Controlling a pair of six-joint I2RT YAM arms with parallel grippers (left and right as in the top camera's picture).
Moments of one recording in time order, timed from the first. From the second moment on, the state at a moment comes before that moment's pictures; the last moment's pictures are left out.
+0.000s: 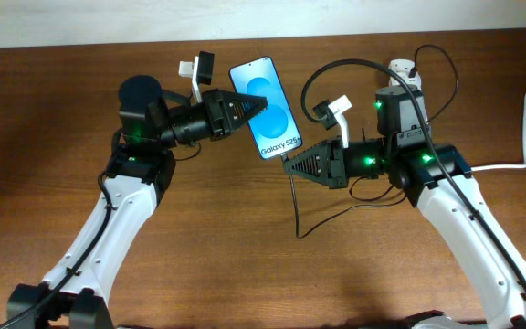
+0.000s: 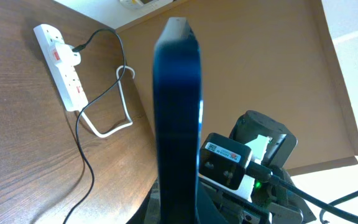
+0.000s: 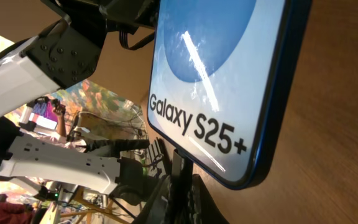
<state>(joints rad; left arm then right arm) -0.21 1.53 1.08 0.34 1.06 -1.07 0.22 1.40 1.14 -0.54 -1.17 0.15</state>
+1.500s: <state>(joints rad) -0.19 1.52 1.07 0.32 1.04 -1.07 0.21 1.49 1.09 -0.13 -1.34 0.57</state>
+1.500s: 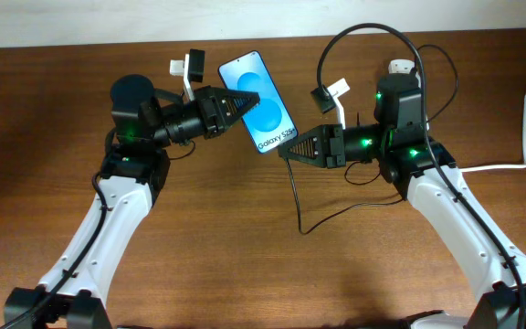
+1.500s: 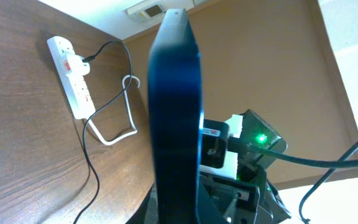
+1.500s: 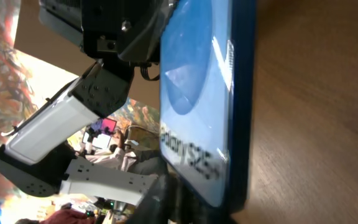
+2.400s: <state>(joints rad) -0.18 1.54 1.01 0.68 1.28 -1.34 0.22 1.48 1.15 -0.20 -1.33 0.52</state>
